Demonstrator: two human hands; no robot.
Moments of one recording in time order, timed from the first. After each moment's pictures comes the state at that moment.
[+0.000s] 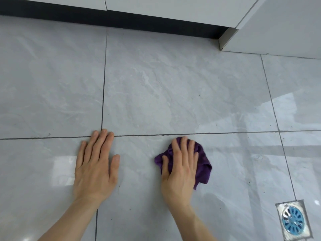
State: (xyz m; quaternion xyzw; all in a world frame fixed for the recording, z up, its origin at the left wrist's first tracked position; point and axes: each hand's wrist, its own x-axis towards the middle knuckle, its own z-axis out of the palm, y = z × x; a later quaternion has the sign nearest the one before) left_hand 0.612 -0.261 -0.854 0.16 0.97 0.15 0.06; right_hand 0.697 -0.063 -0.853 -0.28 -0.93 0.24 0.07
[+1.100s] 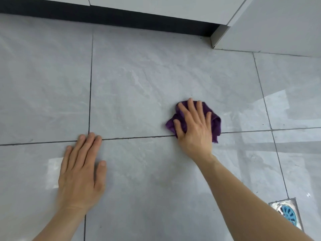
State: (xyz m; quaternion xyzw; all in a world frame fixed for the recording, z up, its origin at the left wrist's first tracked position) left_hand 0.612 -0.263 -0.853 0.15 0.97 0.18 0.07; right_hand 0.614 0.058 -0.850 -0.19 -0.97 0.15 0.03
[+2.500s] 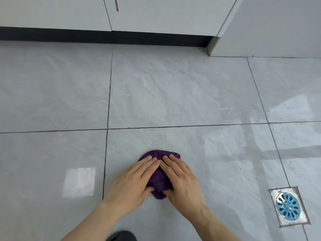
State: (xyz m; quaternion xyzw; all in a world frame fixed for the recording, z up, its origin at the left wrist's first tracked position) left_hand 0.690 -0.225 -0.812 0.41 0.87 0.15 0.22; right_hand 0.770 -0.034 -0.825 -0.01 -0.97 0.23 -0.03
